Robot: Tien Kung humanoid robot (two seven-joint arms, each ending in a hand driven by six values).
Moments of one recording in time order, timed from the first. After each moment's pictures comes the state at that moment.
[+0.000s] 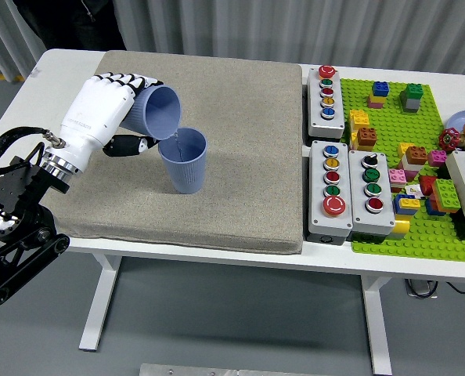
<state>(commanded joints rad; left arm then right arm) -0.42 0.52 -0.91 -1.44 2.19 0.39 0.09 0.21 -0.10 1.63 0.18 -0.98 -0.23 -0.29</state>
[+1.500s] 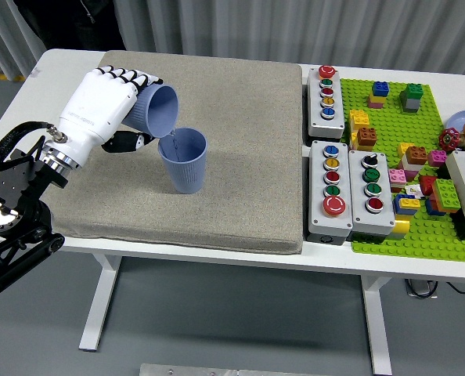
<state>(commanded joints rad) -0.49 0.59 -0.81 -1.47 2.27 0.38 0.21 0.21 -0.10 1.63 0.18 -0.98 -0.23 -0.29</state>
